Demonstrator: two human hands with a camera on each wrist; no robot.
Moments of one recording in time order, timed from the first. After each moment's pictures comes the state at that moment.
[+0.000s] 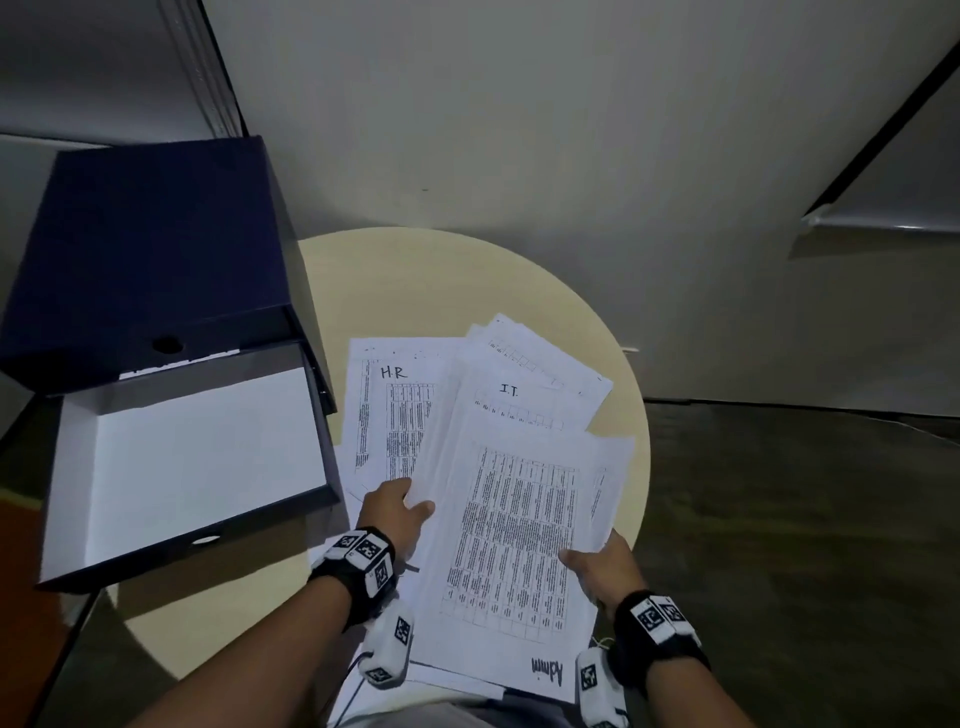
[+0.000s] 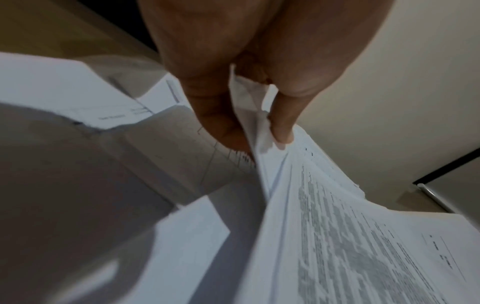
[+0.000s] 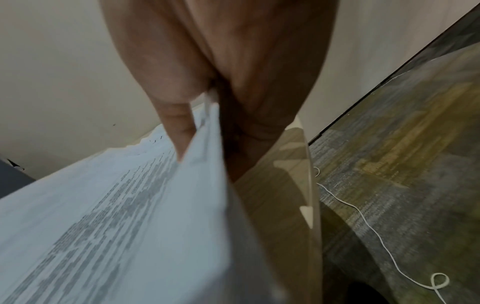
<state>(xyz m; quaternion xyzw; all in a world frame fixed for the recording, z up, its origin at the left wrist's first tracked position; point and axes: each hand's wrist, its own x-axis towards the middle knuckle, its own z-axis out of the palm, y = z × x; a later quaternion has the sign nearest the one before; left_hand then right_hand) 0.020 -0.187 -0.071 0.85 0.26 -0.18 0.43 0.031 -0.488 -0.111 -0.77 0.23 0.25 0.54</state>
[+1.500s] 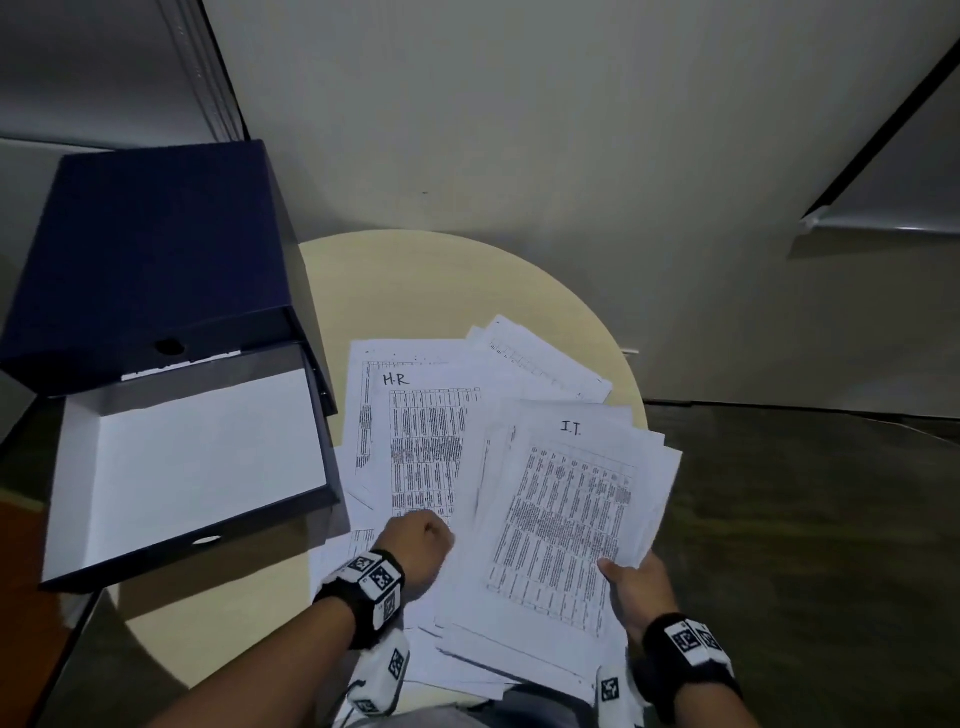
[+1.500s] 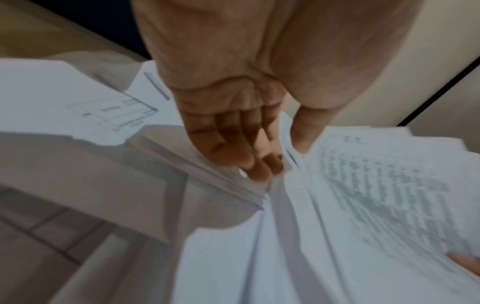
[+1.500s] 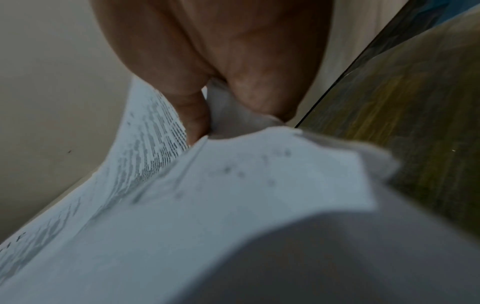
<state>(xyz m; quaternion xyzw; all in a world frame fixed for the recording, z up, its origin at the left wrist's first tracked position) 0.000 -0.208 -0.070 0.86 0.18 -0.24 0.41 0.017 -0.523 -0.121 -0.74 0.31 0.18 0.57</state>
